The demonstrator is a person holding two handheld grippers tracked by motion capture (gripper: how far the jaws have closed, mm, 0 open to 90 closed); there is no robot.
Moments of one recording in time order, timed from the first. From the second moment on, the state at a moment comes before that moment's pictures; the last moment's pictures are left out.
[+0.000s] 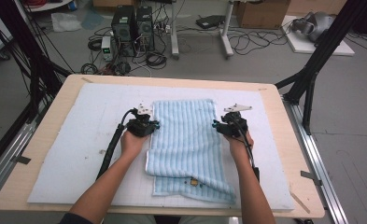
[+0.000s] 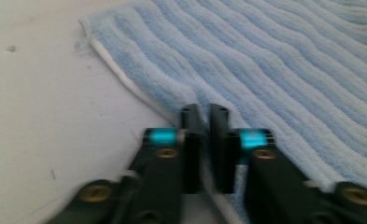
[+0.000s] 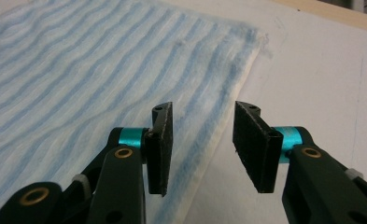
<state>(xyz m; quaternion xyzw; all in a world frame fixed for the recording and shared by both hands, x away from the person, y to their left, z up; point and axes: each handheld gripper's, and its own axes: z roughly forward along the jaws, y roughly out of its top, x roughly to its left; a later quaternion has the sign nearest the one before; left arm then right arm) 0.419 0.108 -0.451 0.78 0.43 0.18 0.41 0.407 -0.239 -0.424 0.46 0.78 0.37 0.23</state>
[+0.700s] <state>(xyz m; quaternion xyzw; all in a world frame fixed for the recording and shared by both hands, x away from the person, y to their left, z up) 0.471 0.151 -0.452 0.72 0.52 0.18 0.42 0.409 -0.204 -0.446 0.46 0.78 0.38 0.17</state>
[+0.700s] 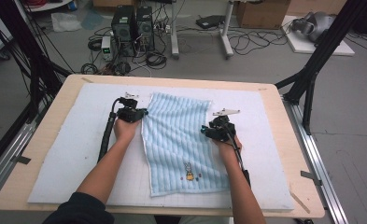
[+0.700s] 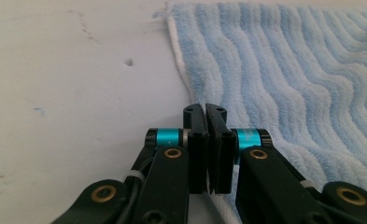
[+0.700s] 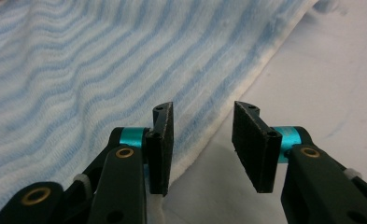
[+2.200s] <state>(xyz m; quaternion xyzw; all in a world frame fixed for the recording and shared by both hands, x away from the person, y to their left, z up) 0.368 0.149 -0.452 0.77 0.45 0.12 0.43 0.339 -0.217 -0.447 0.44 0.80 0.37 0.17</state>
